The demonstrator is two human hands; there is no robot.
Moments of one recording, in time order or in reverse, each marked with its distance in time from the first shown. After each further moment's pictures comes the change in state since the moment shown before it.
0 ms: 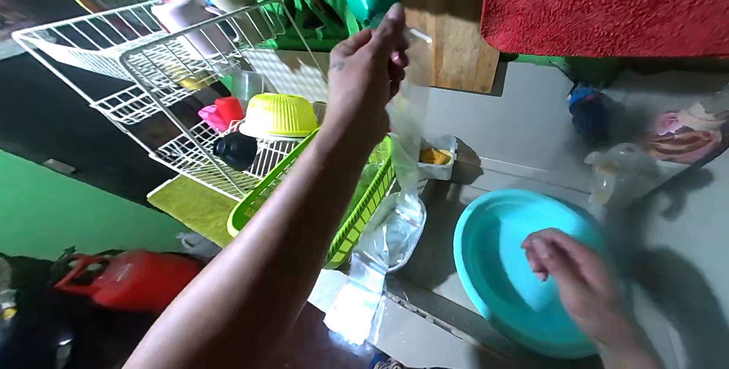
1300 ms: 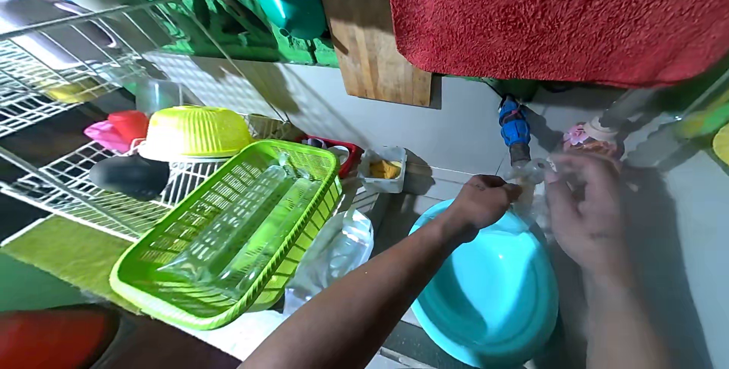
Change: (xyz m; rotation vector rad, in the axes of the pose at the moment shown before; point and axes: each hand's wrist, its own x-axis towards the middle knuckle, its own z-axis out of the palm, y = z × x) left_hand -0.091 -0.114 0.167 0.220 -0.718 -0.588; right_hand 0.075 -0.032 -0.093 -0.704 0.400 -0.070
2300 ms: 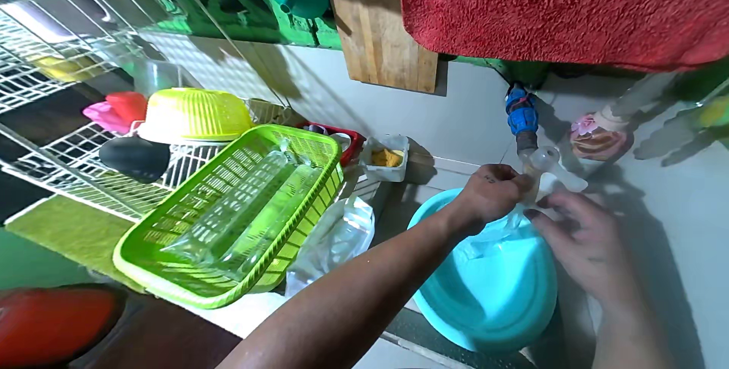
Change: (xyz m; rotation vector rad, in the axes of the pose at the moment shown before) left_hand -0.004 -0.003 0.004 -0.018 -0.026 0.039; right_hand -0.043 0.029 -0.003 -0.023 -0.138 0.031
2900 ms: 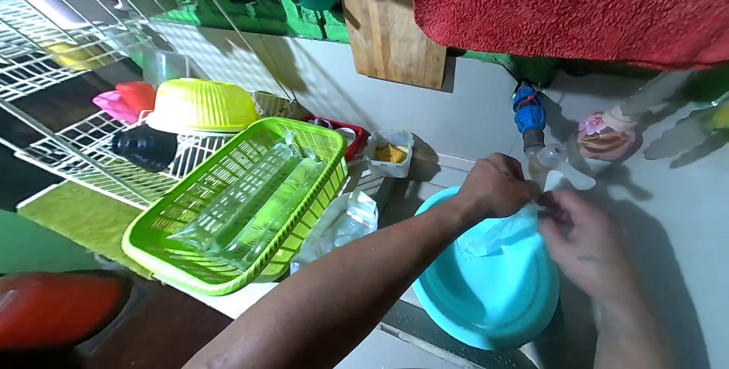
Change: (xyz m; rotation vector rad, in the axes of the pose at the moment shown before) left_hand 0.013 0.009 -0.011 0.400 -0.019 0.041; right_hand 0.000 -0.013 0.001 -0.117 -0.094 -0.017
